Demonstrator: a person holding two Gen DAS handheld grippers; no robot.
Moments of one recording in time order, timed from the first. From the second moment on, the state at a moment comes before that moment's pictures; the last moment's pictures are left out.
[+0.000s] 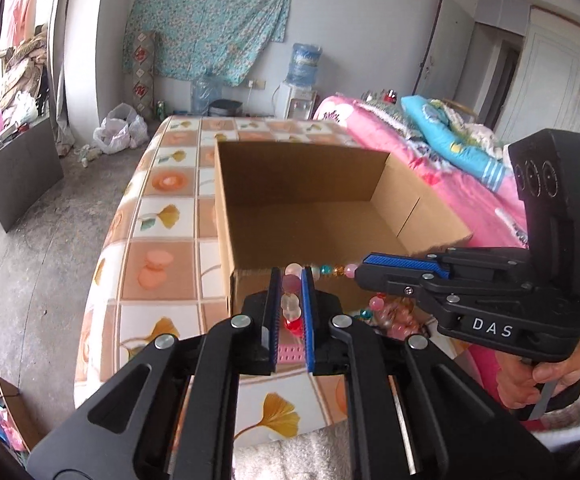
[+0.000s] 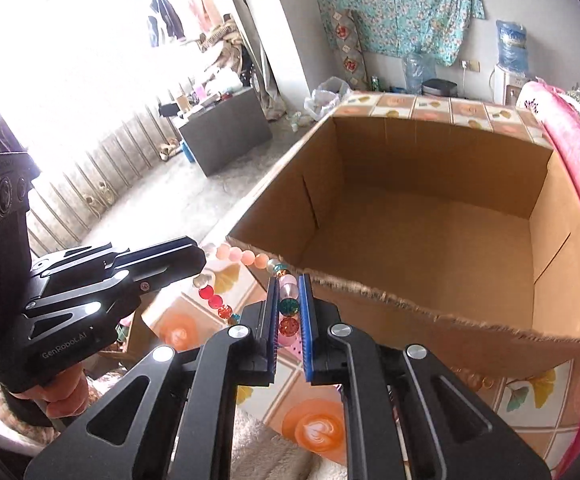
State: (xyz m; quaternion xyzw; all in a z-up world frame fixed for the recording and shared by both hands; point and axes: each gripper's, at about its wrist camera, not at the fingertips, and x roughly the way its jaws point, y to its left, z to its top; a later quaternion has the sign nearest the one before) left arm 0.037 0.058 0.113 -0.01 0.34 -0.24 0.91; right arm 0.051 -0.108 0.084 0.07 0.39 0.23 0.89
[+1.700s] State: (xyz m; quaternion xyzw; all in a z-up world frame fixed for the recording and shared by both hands) left arm 0.036 0.058 0.001 0.01 0.48 -0.12 0.87; right arm 0.015 -0.168 0.117 -0.04 0.33 0.07 0.94
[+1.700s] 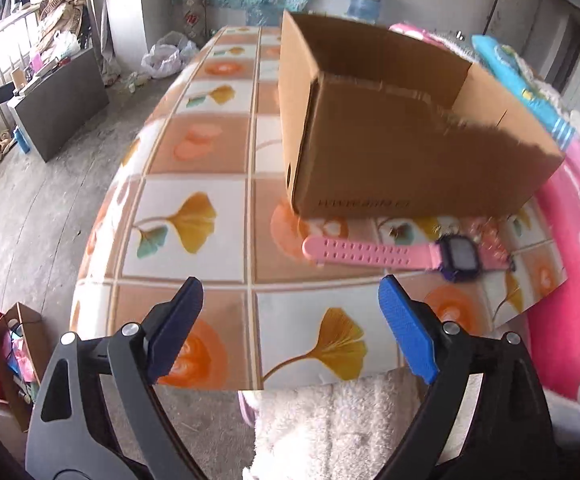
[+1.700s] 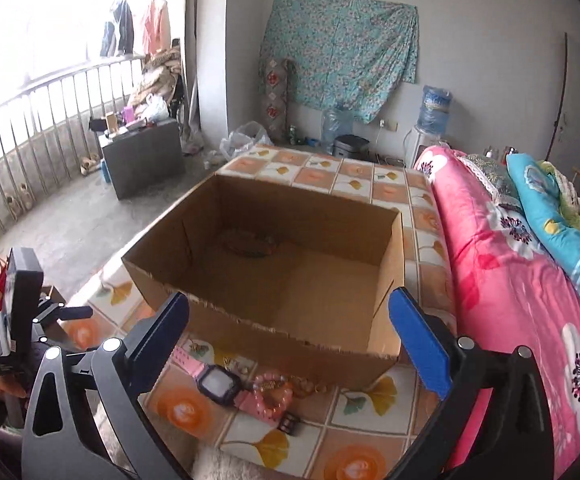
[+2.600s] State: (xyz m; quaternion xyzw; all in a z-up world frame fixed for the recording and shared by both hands) left arm 0.042 0.038 -0.033 0.08 0.48 -0.11 0.87; right arm 0.005 -0.114 0.002 -0.06 0.43 0.21 0.87
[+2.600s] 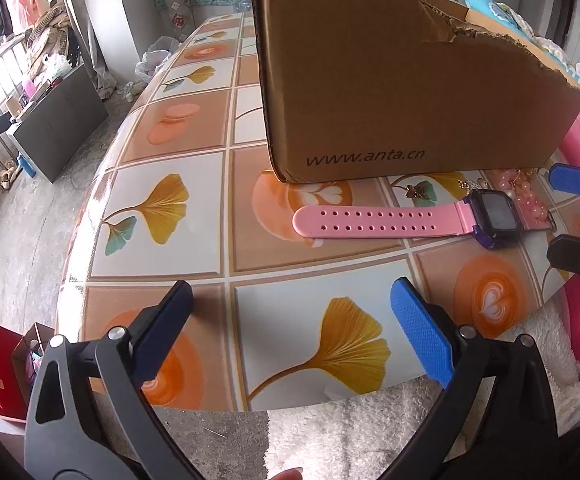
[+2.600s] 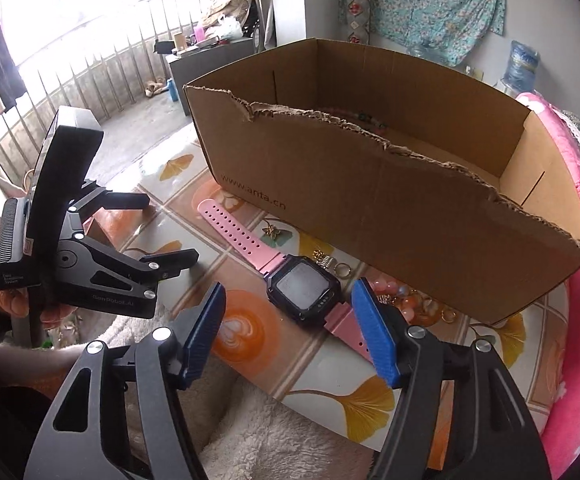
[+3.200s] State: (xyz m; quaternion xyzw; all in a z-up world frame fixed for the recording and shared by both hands) left arm 0.050 0.042 -0.035 0.07 0.49 -0.12 0.86; right arm 0.017 -0.166 -0.018 -0.04 0.48 0.14 0.86
